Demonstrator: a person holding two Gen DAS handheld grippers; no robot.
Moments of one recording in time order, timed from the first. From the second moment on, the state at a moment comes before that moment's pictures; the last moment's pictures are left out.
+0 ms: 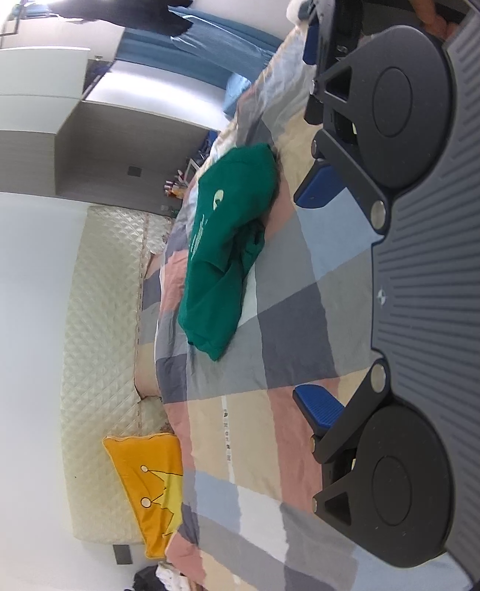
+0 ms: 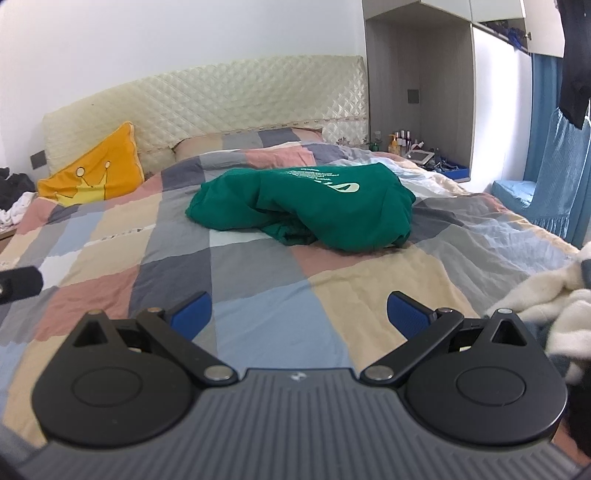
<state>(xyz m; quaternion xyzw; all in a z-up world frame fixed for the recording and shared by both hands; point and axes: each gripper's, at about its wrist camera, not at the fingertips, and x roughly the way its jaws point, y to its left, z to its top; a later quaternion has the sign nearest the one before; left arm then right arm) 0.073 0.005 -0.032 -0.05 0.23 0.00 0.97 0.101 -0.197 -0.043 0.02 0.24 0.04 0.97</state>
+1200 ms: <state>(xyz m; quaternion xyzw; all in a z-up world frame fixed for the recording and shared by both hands) 0.400 0.024 -0.162 -0.18 0.31 -0.01 0.94 0.375 -0.249 -0.142 0.32 0.31 0.05 0.89</state>
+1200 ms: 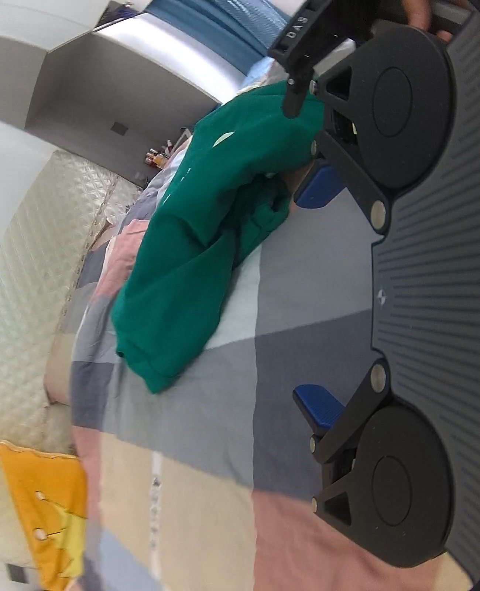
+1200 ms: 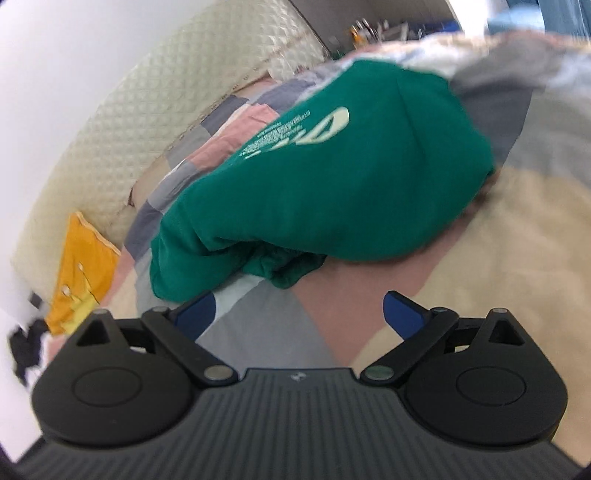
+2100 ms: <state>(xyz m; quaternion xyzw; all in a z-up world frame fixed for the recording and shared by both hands) 0.644 0.069 -0.257 -0.47 0.25 -0.01 0.84 0.459 -0.303 -0.216 0.55 0.25 0.03 0.79</state>
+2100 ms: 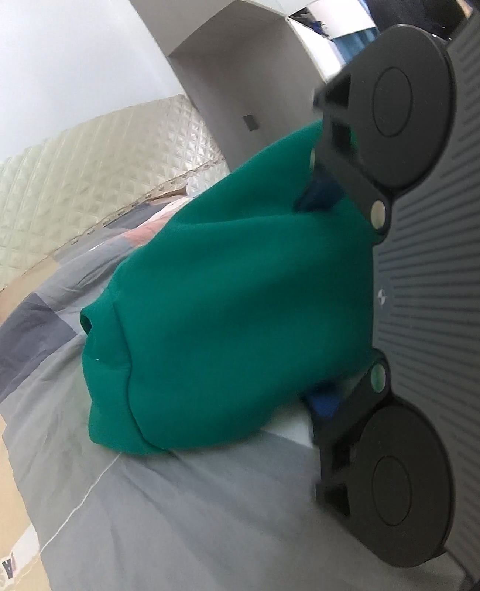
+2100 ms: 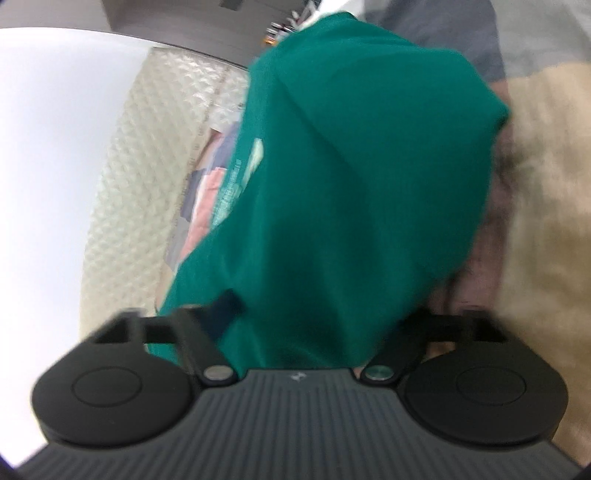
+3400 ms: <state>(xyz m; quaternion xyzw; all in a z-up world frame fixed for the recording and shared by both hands) 0.245 0.137 0.034 -0.39 0.09 0.00 0.92 0.248 -0.290 -0.030 0.33 0.01 0.25 0.91</state>
